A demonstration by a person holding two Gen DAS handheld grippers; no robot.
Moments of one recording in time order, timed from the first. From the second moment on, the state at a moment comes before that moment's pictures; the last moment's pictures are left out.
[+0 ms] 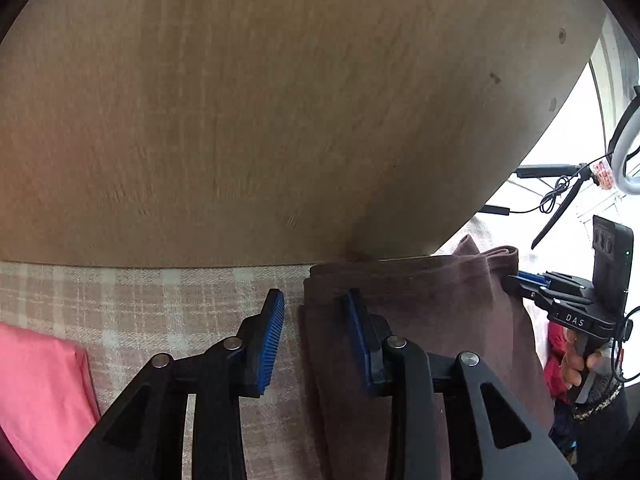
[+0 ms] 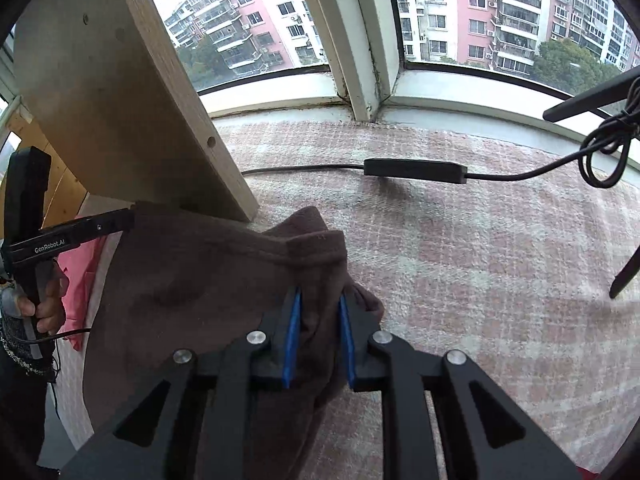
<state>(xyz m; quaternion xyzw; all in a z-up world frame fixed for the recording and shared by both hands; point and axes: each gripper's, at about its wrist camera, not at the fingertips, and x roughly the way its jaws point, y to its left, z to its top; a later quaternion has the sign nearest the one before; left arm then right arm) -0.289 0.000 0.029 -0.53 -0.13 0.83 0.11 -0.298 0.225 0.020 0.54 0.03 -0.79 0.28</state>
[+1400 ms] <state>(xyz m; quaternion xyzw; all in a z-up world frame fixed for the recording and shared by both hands) -0.035 0.044 0.231 -0.39 0.02 0.89 0.25 -0.092 0.269 0.195 0.39 0.09 -0.83 0.39</state>
